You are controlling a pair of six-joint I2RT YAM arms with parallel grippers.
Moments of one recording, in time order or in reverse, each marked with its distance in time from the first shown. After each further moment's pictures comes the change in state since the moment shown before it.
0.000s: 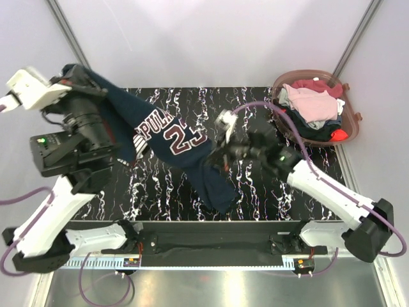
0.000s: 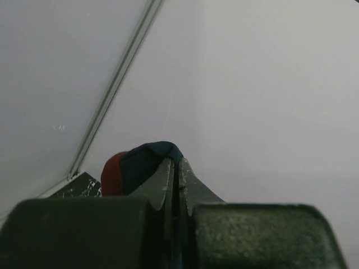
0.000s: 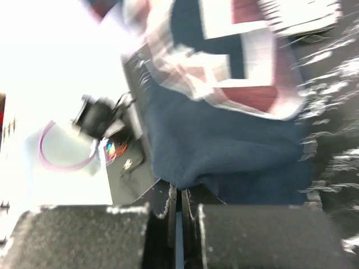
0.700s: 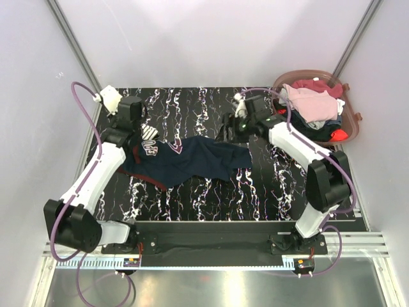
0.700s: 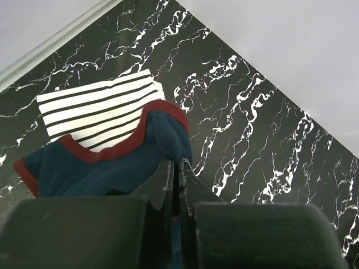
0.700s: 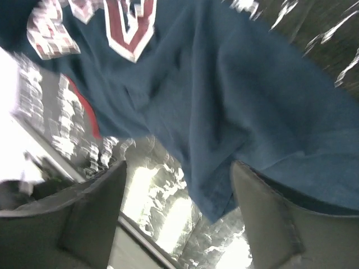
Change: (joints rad) left arm 0.635 0.231 -0.377 -0.962 0.520 -1.140; right arm -0.351 0.491 0.286 -0.272 0.105 0.146
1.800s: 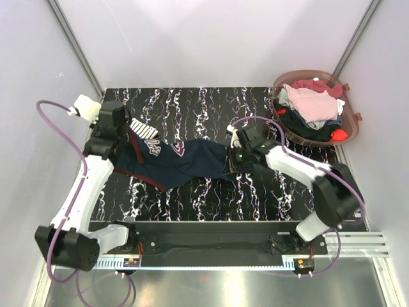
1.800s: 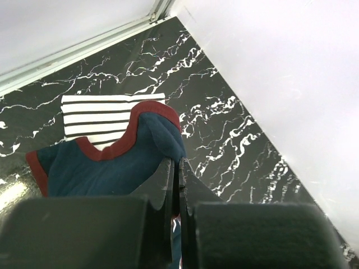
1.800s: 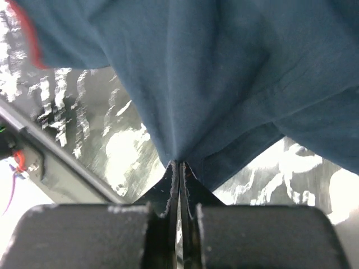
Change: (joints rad) left arm 0.089 -0.132 -0.018 -0.065 -0.038 -0.162; right arm 0.159 -0.109 -0.336 0.061 0.082 -0.030
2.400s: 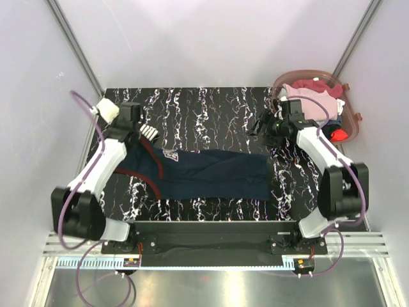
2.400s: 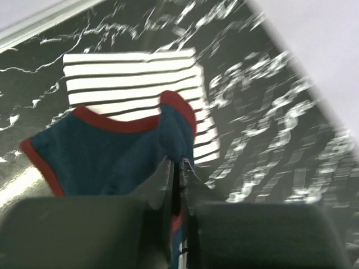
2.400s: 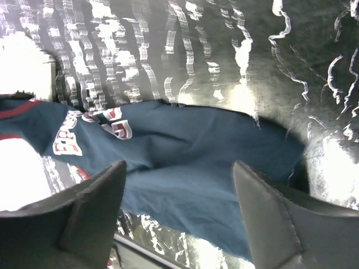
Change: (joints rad) left arm -0.005 0.172 -0.053 0.009 0.038 -0.037; right arm -0.435 -0.072 0.171 -0.097 0.000 0.201
